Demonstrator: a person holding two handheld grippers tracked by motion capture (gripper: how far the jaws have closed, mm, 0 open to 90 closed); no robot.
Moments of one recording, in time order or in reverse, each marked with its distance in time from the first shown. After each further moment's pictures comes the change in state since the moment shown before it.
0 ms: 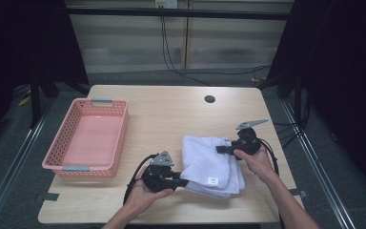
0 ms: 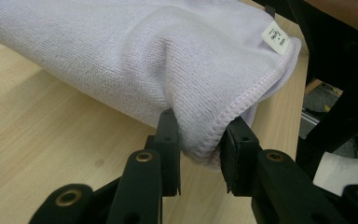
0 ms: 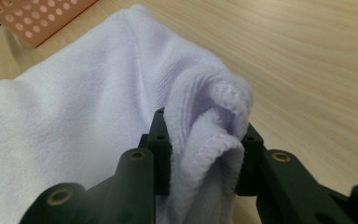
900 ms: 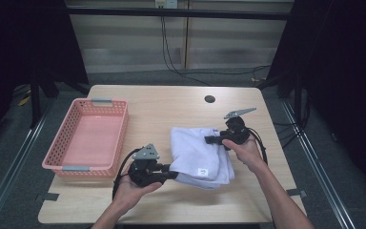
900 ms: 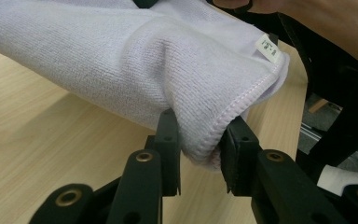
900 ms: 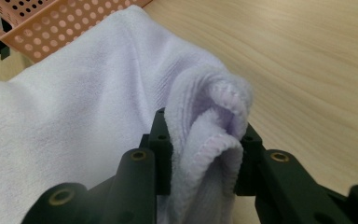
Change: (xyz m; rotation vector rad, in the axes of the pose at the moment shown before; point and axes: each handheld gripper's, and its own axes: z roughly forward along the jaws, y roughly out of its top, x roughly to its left) left arm 0.010 0.003 -0.040 -0.090 0.038 -0.028; right arm 0.019 0.046 0.015 -0.013 0.018 -0.040
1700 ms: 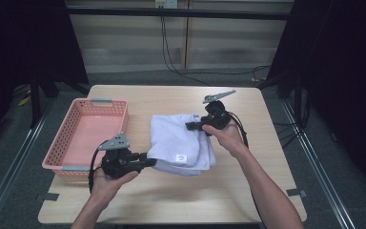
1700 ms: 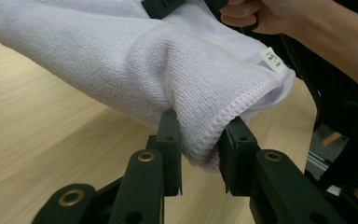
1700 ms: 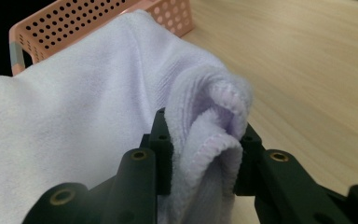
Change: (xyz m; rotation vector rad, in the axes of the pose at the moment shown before) left arm 0.026 0.003 -0.063 -0.129 0.071 -0.064; right arm 0.030 0.066 0.026 -0.015 0.021 -0.061
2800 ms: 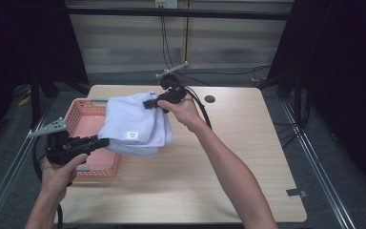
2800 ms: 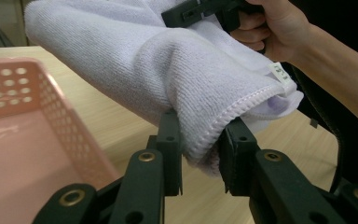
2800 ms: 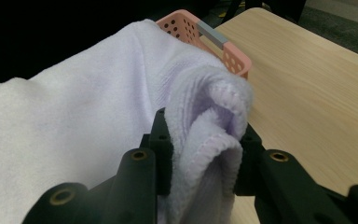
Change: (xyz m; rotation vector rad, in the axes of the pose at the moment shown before) left arm 0.063 0.000 -0.109 -0.150 0.133 -0.111; right arm 0.045 0.113 0.080 -0.005 0.097 -0.053
